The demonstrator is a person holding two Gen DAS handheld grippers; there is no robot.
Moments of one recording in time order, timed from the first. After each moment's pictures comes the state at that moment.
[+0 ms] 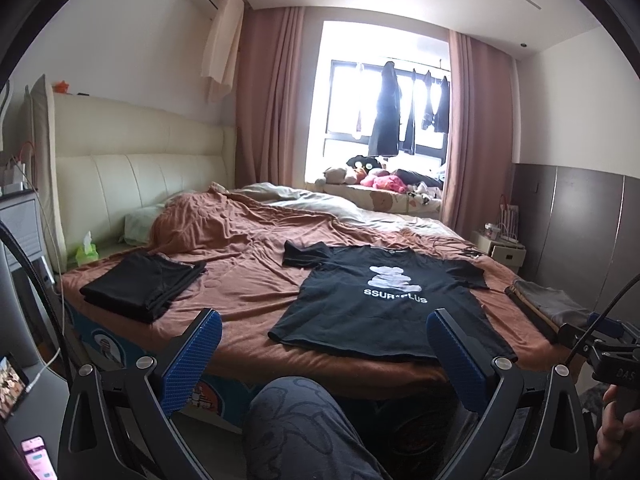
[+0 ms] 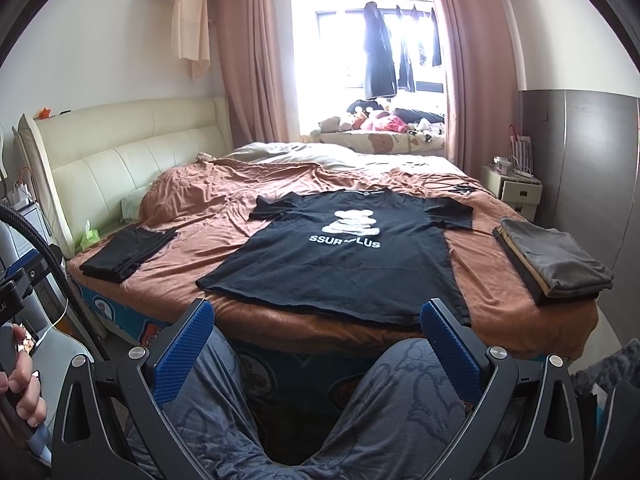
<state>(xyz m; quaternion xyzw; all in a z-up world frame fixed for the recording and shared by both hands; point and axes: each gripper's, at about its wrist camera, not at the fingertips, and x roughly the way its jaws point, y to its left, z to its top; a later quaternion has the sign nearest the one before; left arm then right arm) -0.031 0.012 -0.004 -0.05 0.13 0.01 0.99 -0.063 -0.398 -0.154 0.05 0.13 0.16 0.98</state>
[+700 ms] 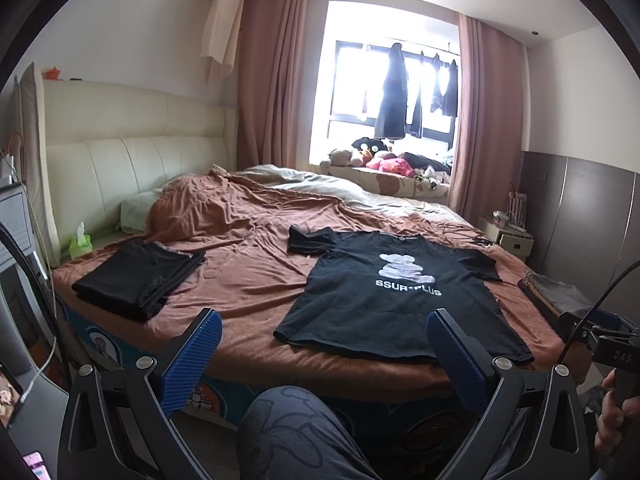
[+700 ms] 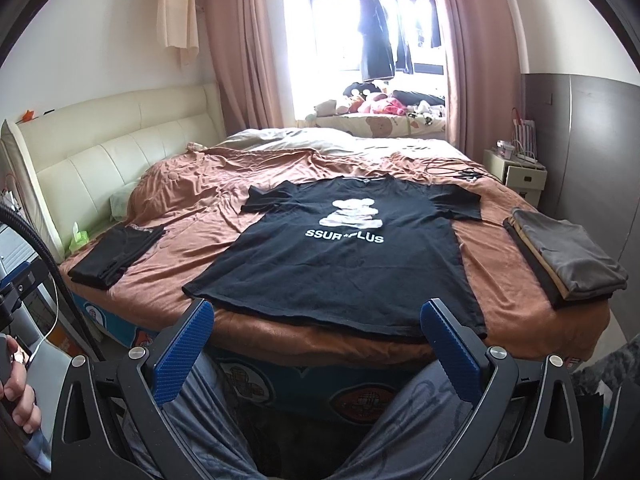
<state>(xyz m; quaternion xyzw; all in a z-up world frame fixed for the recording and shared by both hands) 0.021 0.028 -0.006 -0.06 0.17 0.01 0.98 0.001 -0.384 -0.140 0.06 0.16 0.16 0.97</state>
